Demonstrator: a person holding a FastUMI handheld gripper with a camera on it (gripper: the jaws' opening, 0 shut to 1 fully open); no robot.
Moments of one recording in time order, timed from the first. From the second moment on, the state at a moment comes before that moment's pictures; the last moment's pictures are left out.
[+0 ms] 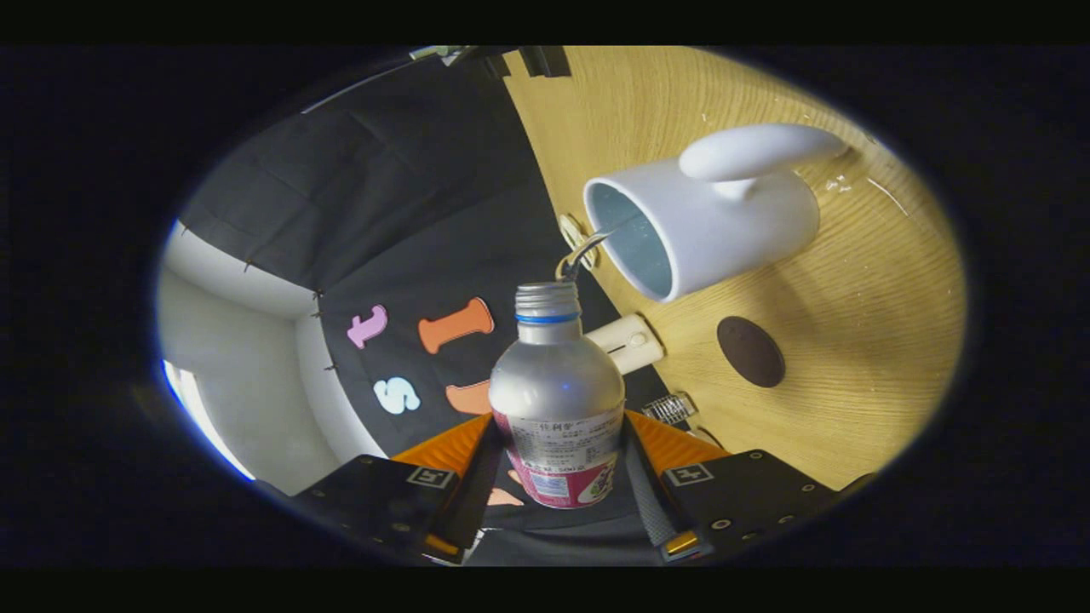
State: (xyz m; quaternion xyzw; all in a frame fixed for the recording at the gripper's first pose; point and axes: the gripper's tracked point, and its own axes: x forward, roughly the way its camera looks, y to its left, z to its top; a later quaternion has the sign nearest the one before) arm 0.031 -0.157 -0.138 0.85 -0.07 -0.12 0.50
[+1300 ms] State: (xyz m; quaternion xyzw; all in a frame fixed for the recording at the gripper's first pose) arm 0.030 -0.166 -0.122 0.89 -0.10 -0.10 0.44
